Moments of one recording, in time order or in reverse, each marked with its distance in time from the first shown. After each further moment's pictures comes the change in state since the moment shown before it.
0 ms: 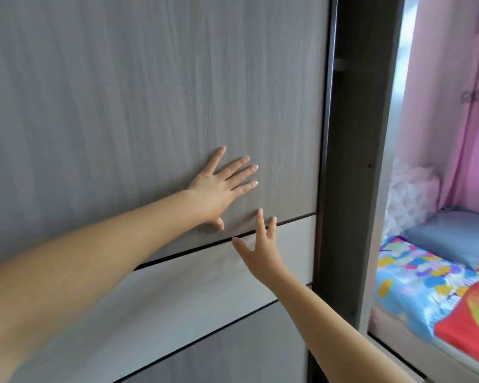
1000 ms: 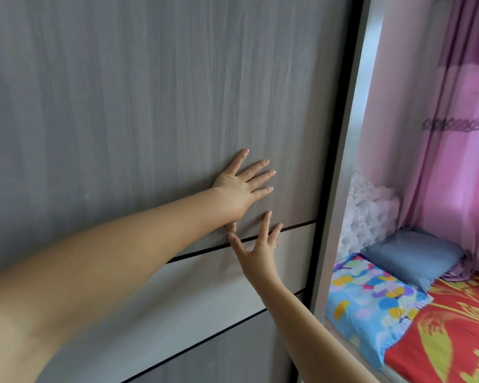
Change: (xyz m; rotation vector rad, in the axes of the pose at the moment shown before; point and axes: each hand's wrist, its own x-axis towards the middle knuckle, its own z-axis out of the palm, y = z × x) left_hand 0.168 0.079 -0.063 -0.005 0.001 0.018; right_hand 0.089 0.098 -0.102 0.104 0.208 0.064
